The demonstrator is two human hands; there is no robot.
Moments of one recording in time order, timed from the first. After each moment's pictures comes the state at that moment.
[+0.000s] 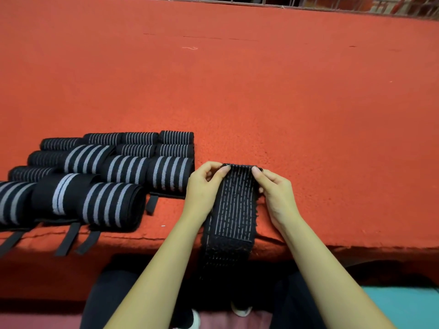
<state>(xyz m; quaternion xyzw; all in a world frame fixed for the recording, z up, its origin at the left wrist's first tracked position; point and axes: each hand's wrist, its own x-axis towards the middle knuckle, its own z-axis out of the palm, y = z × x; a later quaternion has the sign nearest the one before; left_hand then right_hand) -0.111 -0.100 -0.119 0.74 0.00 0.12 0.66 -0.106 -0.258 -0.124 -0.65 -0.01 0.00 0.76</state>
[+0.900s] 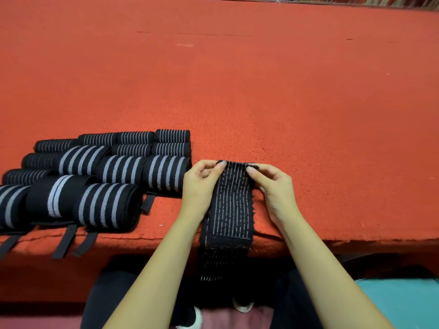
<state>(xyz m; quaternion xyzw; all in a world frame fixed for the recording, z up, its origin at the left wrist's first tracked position) -0.112 -0.101 -0.121 0.66 0.05 0.09 0.74 -0.107 -0.257 -0.124 -0.61 0.00 -0.02 0.79</state>
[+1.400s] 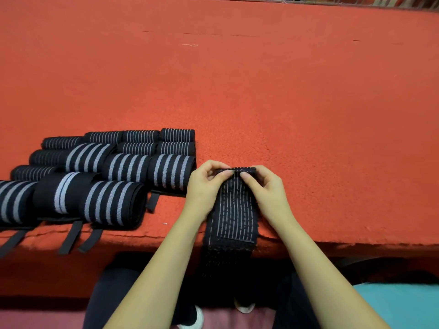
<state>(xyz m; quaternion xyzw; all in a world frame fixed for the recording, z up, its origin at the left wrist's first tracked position) -0.108 -0.096 -0.126 0.70 0.00 0.09 0.70 -0.109 -0.246 -0.127 -0.76 -0.09 -0.06 0.64</state>
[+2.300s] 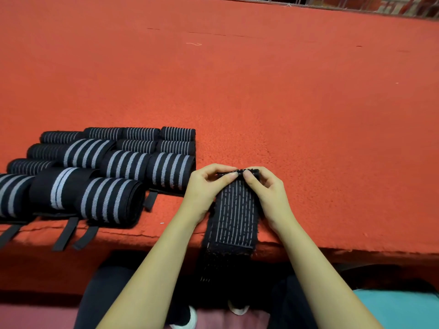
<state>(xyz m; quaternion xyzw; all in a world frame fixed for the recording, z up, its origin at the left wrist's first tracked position) -0.113 -0.096 -0.121 0.67 -0.03 0.06 0.74 -0.110 -0.249 -0.121 -0.70 -0.09 -0.02 0.70</state>
